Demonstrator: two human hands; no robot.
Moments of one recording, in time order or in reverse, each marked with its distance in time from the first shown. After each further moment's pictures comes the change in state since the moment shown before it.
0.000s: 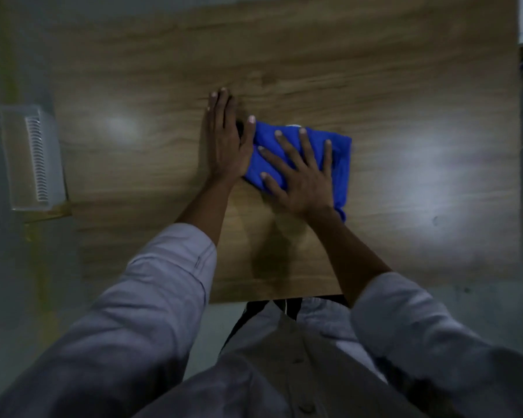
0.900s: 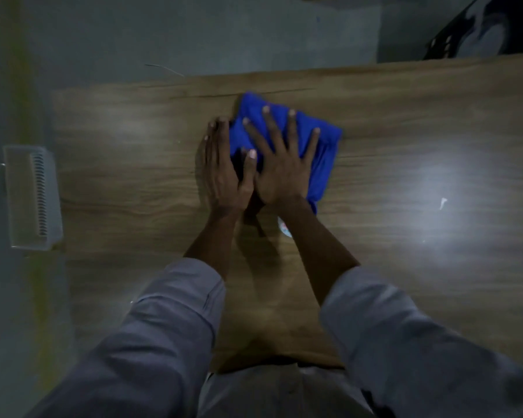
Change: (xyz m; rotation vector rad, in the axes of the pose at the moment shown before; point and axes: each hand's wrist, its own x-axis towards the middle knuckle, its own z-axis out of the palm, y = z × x) left_hand 0.076 0.005 0.006 0.007 0.099 -0.070; right_hand 0.181 -0.017 -0.022 0.043 0.054 0.092
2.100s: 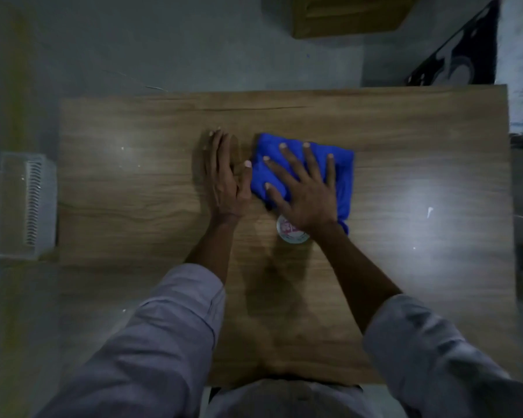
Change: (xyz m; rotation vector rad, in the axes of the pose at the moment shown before) left_hand -0.003 -0.004 0.000 -0.278 0.084 0.040; right_hand -0.039 0.055 -0.010 -0.081 -0.040 -0.177
